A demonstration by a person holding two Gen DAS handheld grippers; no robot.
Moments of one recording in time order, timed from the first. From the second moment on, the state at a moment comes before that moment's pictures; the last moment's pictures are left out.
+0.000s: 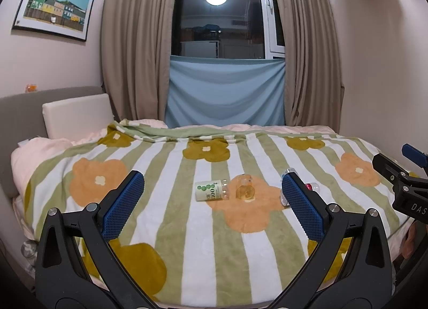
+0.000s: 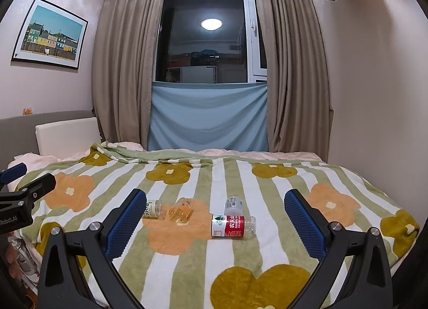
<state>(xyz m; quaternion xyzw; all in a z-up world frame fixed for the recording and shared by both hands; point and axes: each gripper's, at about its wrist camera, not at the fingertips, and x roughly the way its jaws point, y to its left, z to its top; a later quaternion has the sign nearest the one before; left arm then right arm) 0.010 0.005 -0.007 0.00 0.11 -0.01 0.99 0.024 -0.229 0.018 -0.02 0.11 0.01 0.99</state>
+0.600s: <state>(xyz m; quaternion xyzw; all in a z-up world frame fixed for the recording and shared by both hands) 0.053 0.015 -0.030 0.00 0.16 0.01 0.99 0.062 -0.233 -0.002 -0.01 0.15 0.00 0.99</state>
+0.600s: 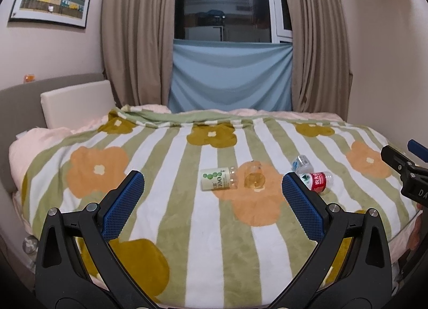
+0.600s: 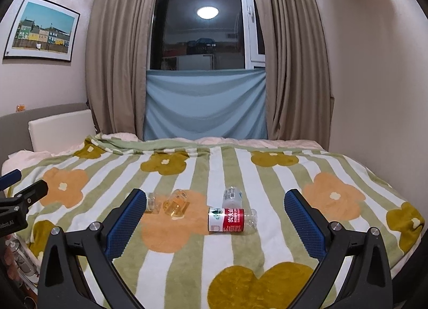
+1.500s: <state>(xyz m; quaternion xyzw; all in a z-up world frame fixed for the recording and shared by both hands) 0.240 0.027 -0.121 0.01 0.32 -0.05 0.94 0.390 -0.304 -0.113 -0.01 0.44 0.06 0.90</state>
